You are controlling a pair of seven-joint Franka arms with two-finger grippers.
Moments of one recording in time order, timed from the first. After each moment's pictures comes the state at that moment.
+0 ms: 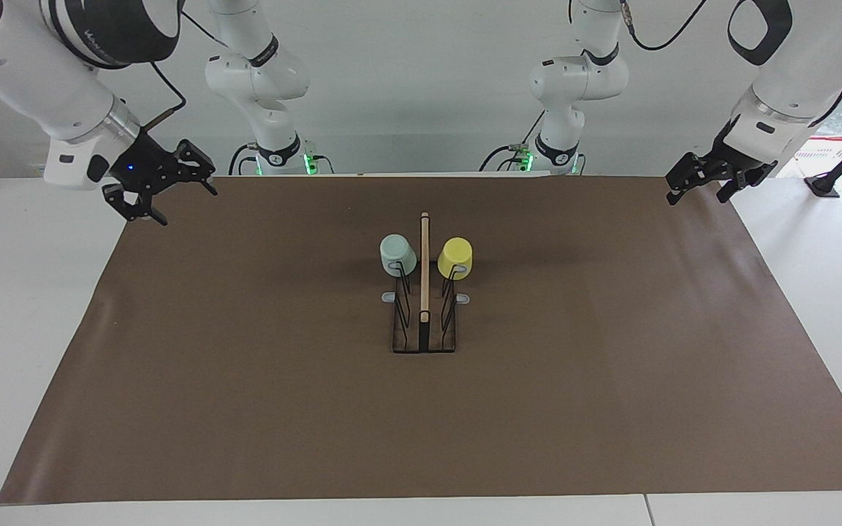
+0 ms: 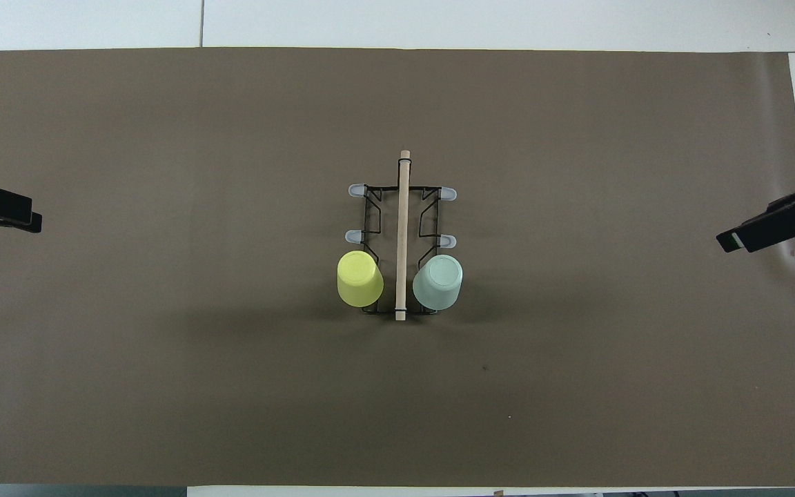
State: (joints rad) left arm -0.01 -0.03 0.01 -1.63 -0.02 1.54 0.02; right arm -0.02 0.03 -0.05 -1.53 0.16 1.38 -0.46
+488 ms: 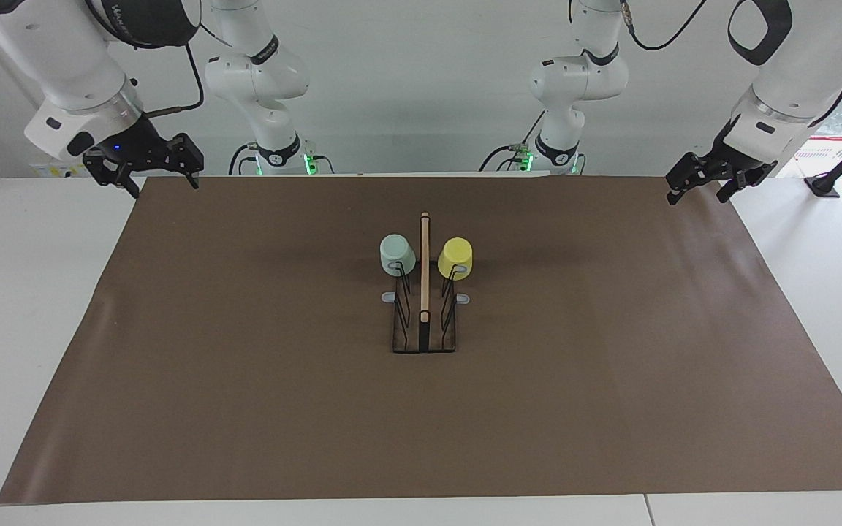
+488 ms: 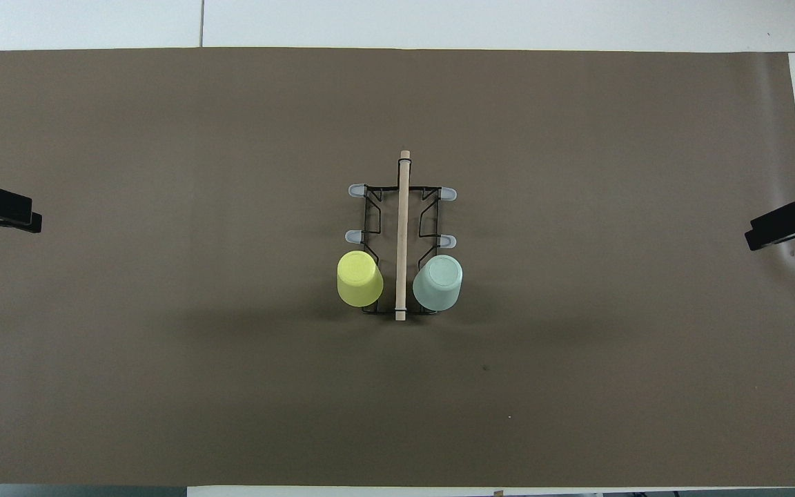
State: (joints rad) left arm -0.01 -0.03 0.01 -1.63 -0.02 1.54 0.02; right arm 0.01 0.00 -0.06 -1.55 -0.03 1.40 -0.17
